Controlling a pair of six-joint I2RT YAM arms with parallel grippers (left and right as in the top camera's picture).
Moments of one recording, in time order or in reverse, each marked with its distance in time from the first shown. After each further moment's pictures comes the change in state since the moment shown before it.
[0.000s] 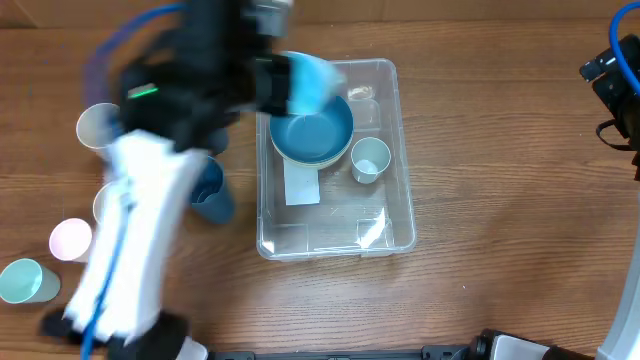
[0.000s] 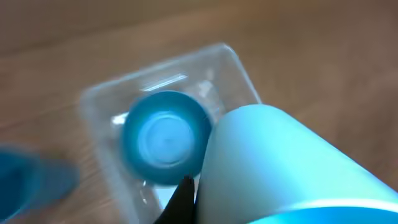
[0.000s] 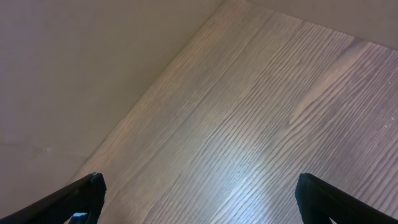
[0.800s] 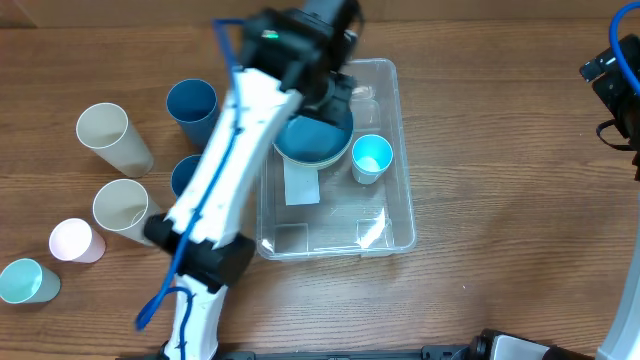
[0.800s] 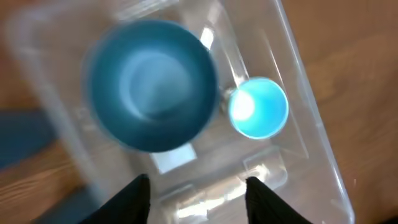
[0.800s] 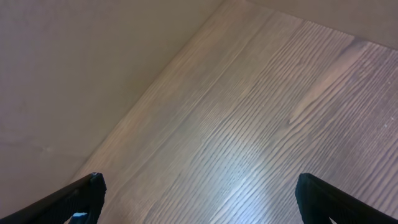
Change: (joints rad) left arm -0.083 0.431 0.538 -0.456 -0.082 -0.075; right arm 0.000 0.000 0.000 0.000 0.000 0.000
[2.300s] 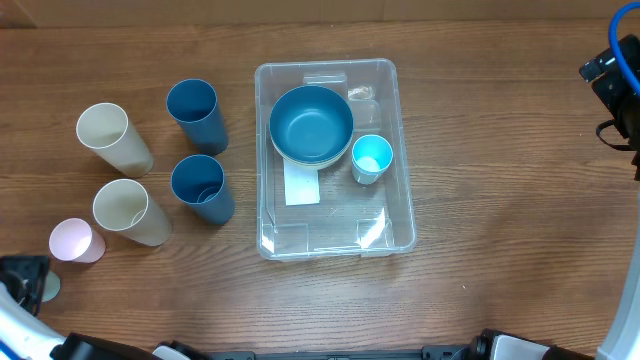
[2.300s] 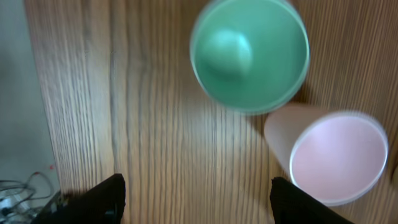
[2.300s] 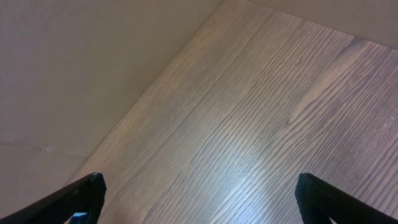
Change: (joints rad) left arm 1.595 -0.790 -1.542 0.586 -0.074 -0.301; right arm 0.000 0.000 -0.002 0.000 0.001 0.000
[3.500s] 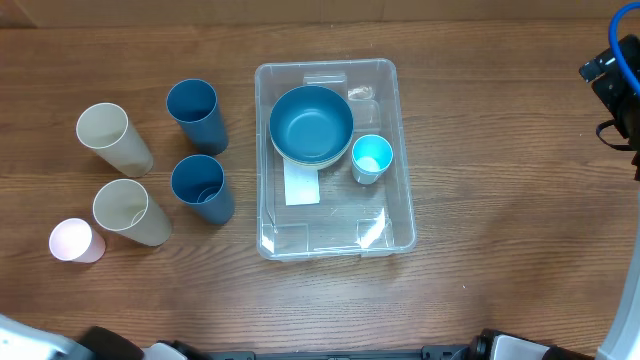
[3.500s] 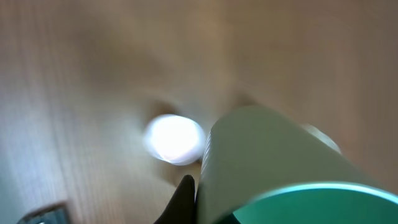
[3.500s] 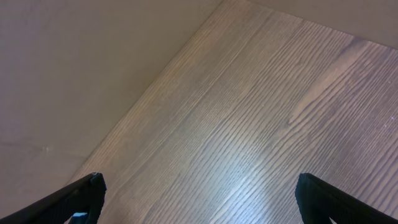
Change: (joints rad) left arm -0.075 0.153 0.806 -0.387 0.251 0.058; right arm 0.000 0.000 0.000 0.000 0.000 0.000
